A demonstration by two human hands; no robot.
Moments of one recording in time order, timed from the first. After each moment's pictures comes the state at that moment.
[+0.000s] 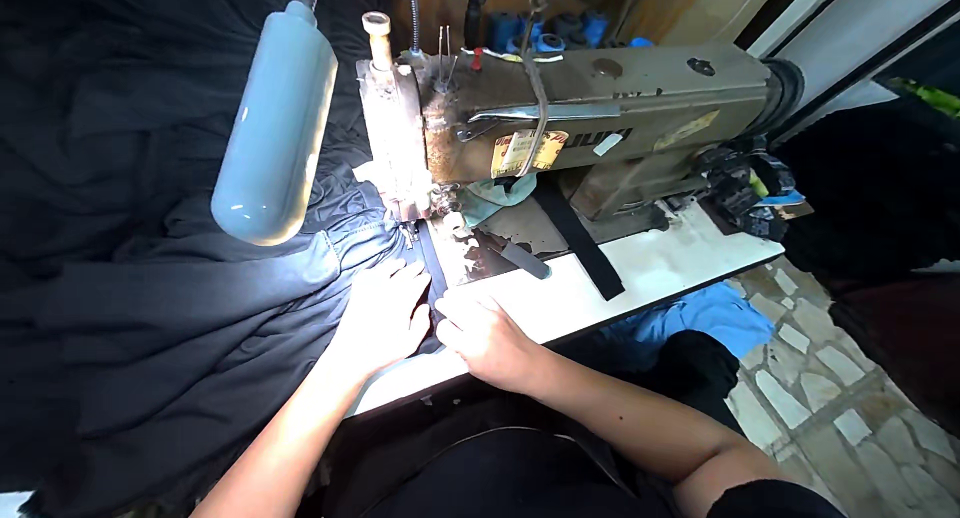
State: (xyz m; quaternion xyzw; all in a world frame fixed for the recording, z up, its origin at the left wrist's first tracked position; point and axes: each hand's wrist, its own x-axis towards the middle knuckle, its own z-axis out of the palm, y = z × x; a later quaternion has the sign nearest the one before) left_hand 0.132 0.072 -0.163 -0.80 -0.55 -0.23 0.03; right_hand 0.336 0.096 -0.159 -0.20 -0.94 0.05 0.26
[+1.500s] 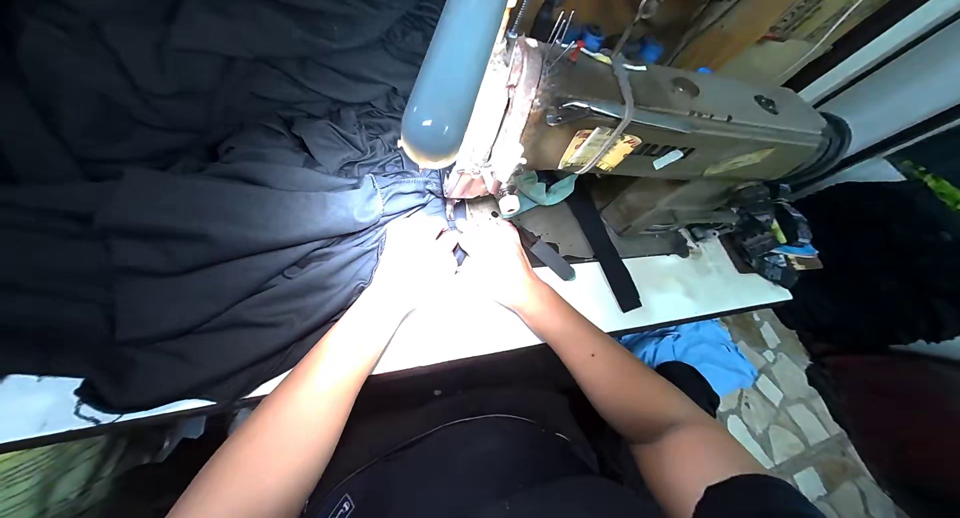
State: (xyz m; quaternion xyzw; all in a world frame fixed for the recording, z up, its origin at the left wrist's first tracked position) left_hand 0.133 0.101 -0.157 -0.76 -0.59 -0.26 0.03; right_hand 0.296 0.161 -0.144 -0.32 -0.94 0.07 0.12
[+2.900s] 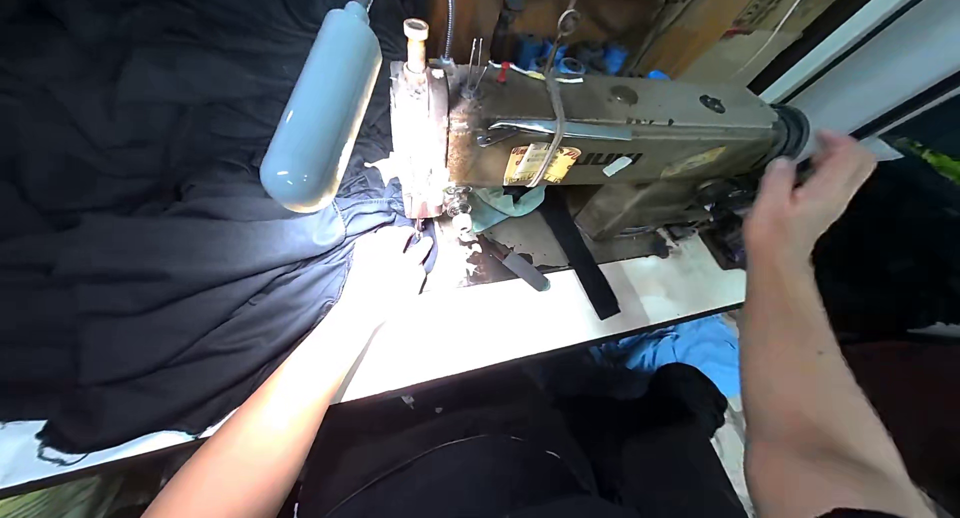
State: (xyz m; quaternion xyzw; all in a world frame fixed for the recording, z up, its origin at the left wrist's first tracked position) left_hand 0.132 0.111 -0.156 -0.76 -0.61 -0.22 0.04; right_hand 0.573 0.271 -0.036 -0.58 -0.69 -0.08 0.42
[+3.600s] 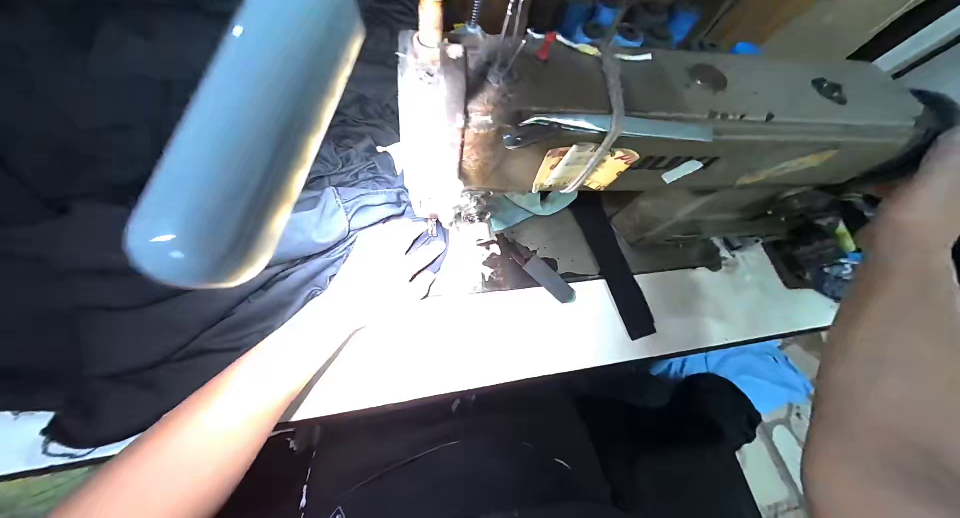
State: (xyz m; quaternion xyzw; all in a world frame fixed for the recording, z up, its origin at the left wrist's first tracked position) left_hand 0.109 0.110 -0.151 -0.80 -0.58 -0.13 -0.01; right_hand 0.614 0.342 -0.050 -0.64 -0.56 0.11 0.51
